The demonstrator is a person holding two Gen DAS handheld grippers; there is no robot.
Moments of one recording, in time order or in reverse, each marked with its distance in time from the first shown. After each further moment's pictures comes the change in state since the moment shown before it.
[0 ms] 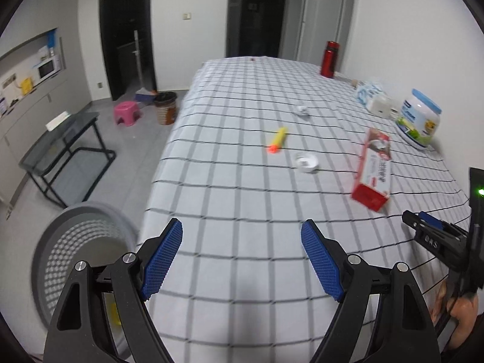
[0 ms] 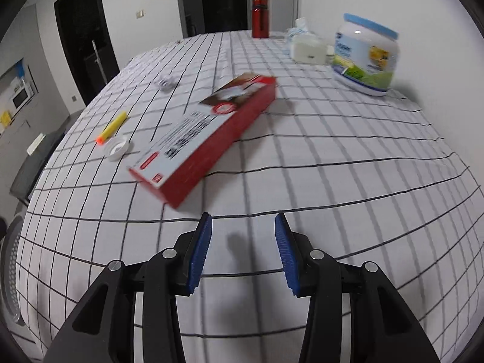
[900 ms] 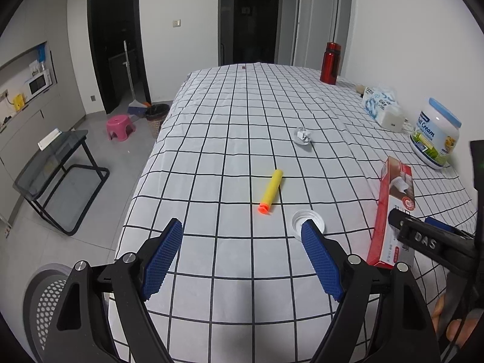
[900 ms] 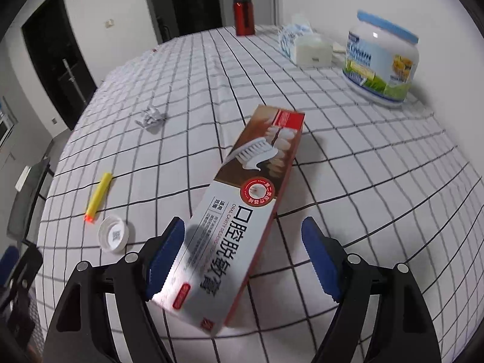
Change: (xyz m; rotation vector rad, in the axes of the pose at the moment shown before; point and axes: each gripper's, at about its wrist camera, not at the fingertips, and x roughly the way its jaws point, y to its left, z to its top) left arm 0.080 -0.023 0.074 0.037 -0.024 0.020; right arm 0.063 0.046 0.094 0.147 0.073 -0.057
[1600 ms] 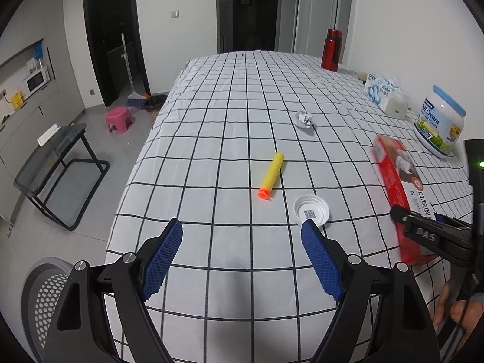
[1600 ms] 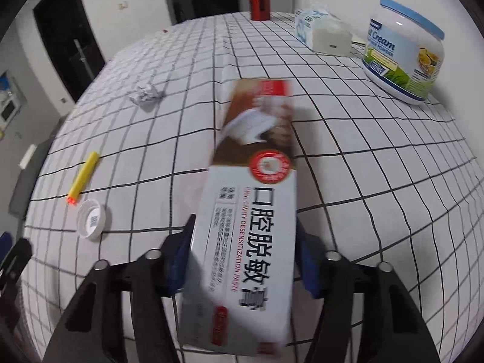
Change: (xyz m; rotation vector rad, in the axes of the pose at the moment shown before) left arm 0.015 -0.007 -0.010 0.011 0.055 0.010; right arm 0.027 -0.018 -0.007 -0.097 0.041 0.069
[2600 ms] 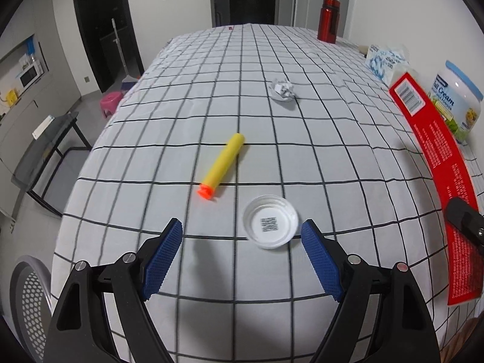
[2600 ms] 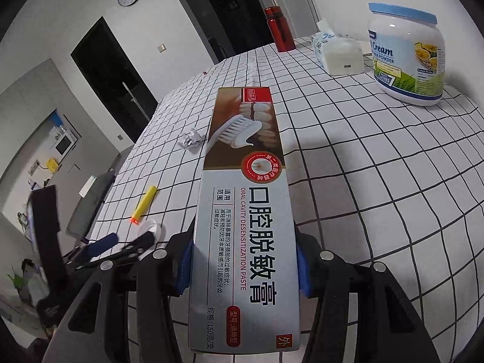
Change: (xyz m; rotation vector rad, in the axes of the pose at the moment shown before) left arm 0.061 -0.057 0.009 0.017 0.115 0.021; right arm -0.040 -0.051 -0.002 0.069 -0.150 0.326
